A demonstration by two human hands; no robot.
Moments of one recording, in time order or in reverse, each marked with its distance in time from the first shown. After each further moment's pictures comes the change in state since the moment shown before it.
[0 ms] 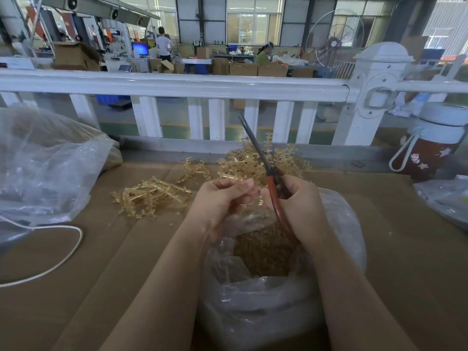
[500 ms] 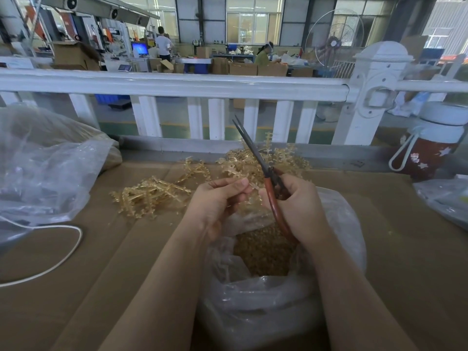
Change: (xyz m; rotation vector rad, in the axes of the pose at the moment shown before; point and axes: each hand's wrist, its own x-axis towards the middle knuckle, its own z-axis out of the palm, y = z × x) left_hand 0.002 0.001 0.001 -0.092 0.086 -0.048; right_hand 0.002 0.005 0.001 -0.076 -0.012 -0.085
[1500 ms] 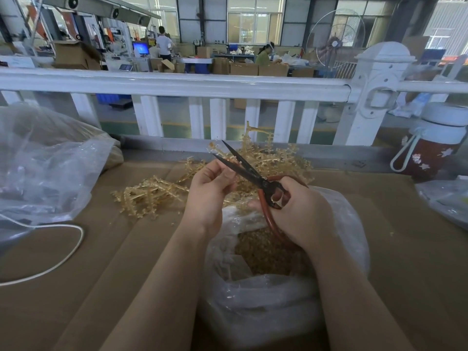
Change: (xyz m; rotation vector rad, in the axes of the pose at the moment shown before) left_hand 0.006 -0.001 -0.003 0.003 -0.046 0.417; right_hand -0.004 0.008 -0.004 -0.589 0.032 -0.138
